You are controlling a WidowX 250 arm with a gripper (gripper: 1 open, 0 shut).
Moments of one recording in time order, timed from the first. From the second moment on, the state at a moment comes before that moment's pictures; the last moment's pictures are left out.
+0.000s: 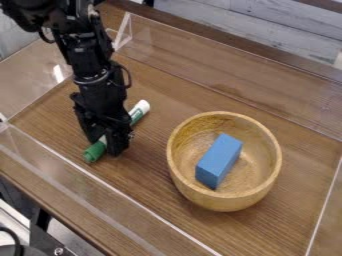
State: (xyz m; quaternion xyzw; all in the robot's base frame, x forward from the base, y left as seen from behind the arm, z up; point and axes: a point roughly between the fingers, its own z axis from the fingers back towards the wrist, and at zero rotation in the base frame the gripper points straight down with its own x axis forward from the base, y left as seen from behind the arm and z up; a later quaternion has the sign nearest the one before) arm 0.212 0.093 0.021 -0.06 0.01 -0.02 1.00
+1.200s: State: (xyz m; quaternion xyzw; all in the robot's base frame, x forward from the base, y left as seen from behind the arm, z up) arm 0.208 0.086 0.046 -0.06 0.03 -0.02 1.00
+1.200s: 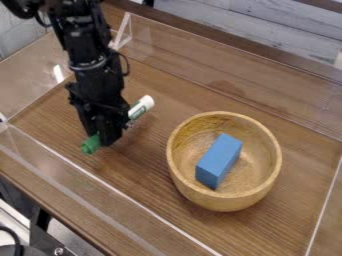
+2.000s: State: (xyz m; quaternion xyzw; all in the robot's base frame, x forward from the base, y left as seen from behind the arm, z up) arm 0.214 0.060 0.059 -0.07 0.03 -0.04 1.00
